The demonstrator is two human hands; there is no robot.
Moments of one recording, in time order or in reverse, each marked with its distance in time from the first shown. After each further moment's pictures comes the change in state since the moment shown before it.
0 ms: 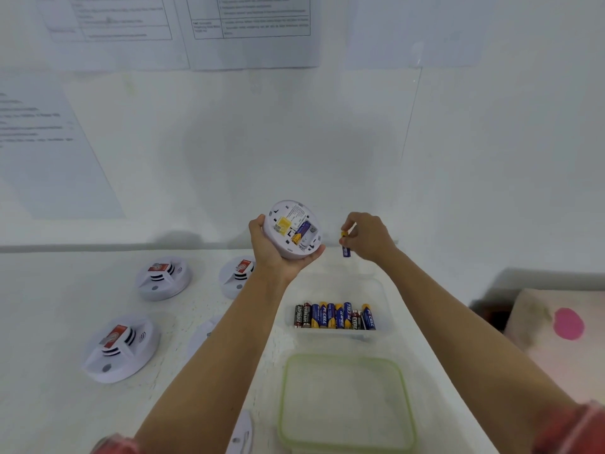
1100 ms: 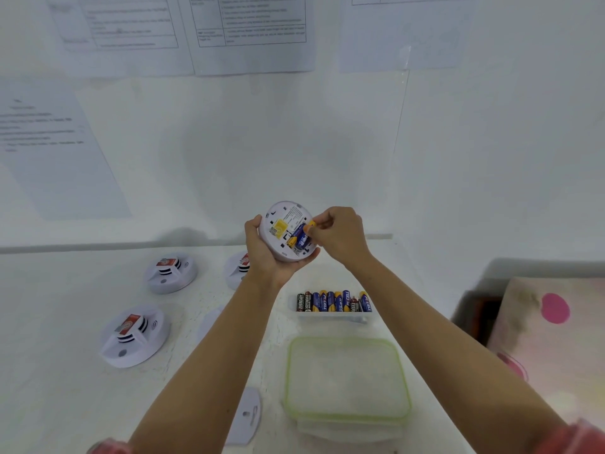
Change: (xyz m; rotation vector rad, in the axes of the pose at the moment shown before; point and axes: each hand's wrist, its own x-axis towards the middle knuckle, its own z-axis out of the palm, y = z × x) left_hand -0.032 0.001 -0.009 0.048 -0.057 -0.001; right_hand -0.054 -0.068 0.011 0.424 0.171 -0.005
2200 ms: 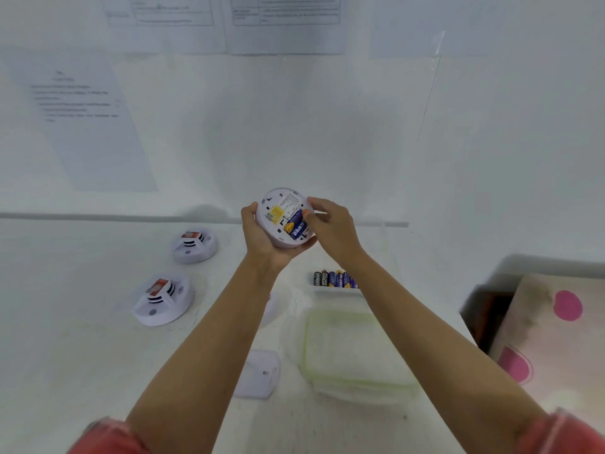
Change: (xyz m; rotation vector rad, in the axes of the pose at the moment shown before) left_hand -0.025 0.020 -0.024 -0.040 0.037 0.035; right_hand -0.029 -0.010 0.036 0.184 -0.092 -0.070
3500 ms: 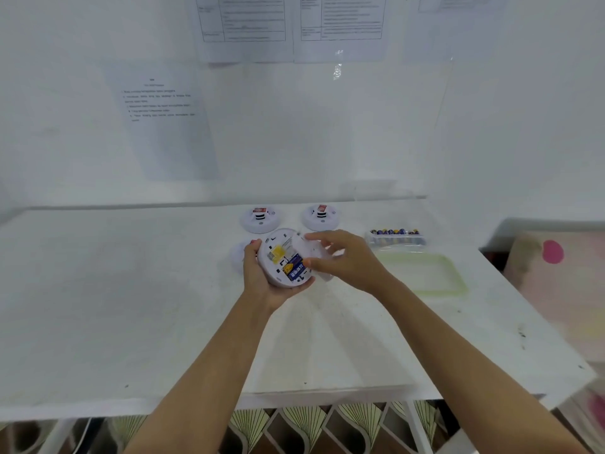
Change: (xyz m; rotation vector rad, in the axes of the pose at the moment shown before) left_hand -0.178 0.074 -0.130 0.006 0.030 -0.201; right_hand -0.170 -0.086 0.099 -0.284 -0.222 -0.001
